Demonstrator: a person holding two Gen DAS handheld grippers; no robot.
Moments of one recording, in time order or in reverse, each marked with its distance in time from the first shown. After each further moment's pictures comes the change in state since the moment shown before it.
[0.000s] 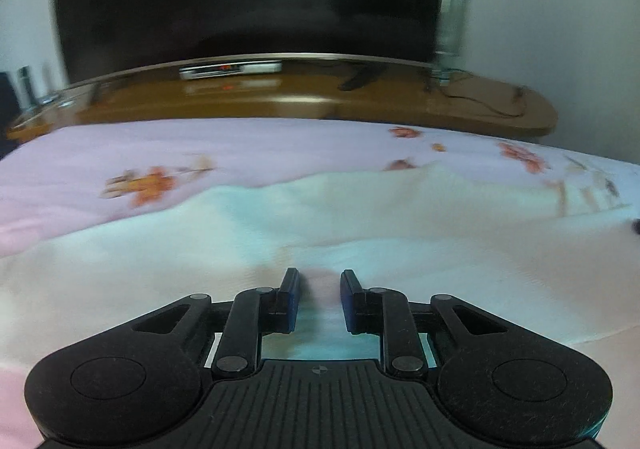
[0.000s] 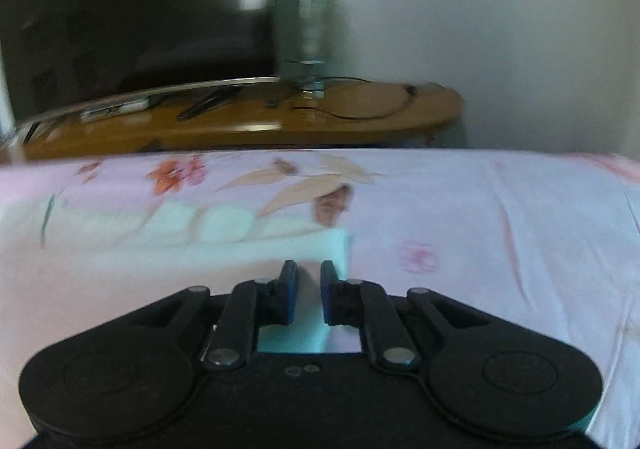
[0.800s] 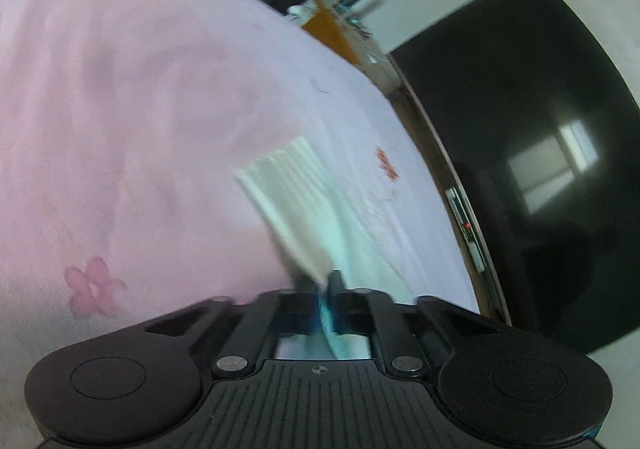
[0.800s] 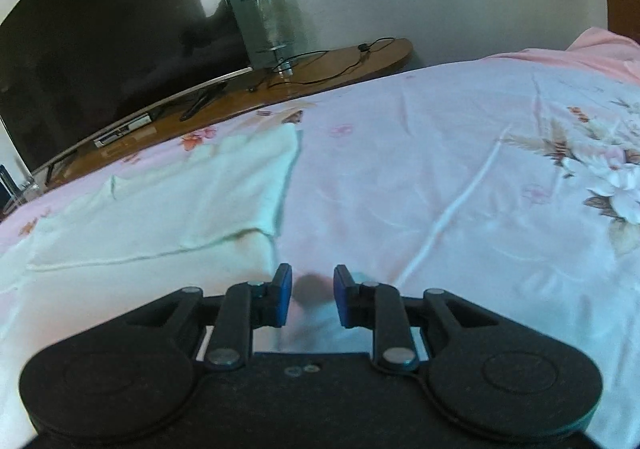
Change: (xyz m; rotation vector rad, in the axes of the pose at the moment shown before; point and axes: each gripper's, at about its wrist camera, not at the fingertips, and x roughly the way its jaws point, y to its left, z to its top) left arm -0.066 0.329 -0.133 -1.195 -0.193 0.042; right arm -0.131 -0.034 -0.077 0.229 0.050 0.136
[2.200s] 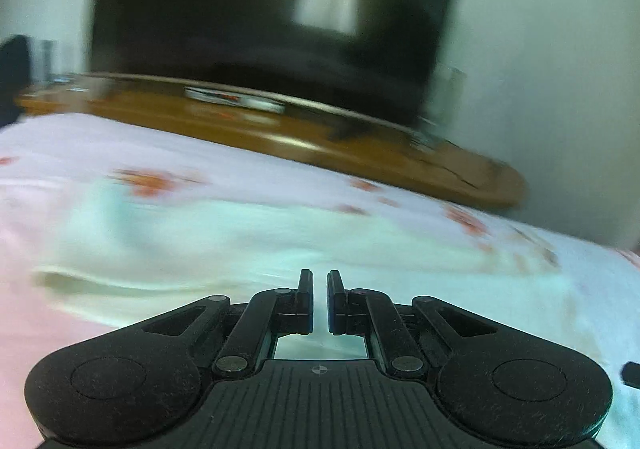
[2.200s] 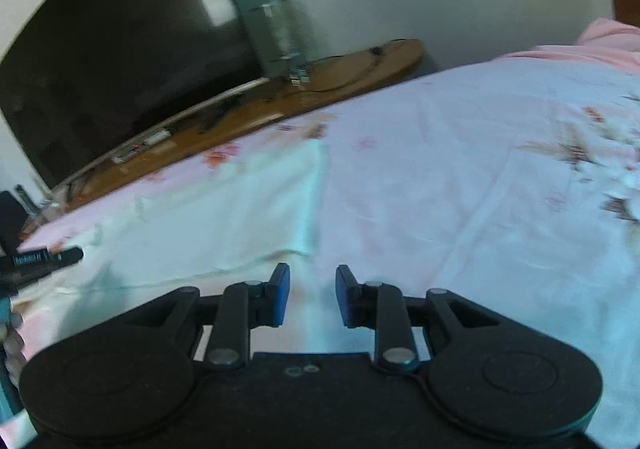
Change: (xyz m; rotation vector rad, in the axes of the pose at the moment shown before) left arm -0.052 -0.215 -0.263 0.970 0.082 -0.172; right arm -0.009 0.018 0.011 0.061 -0.008 0.111
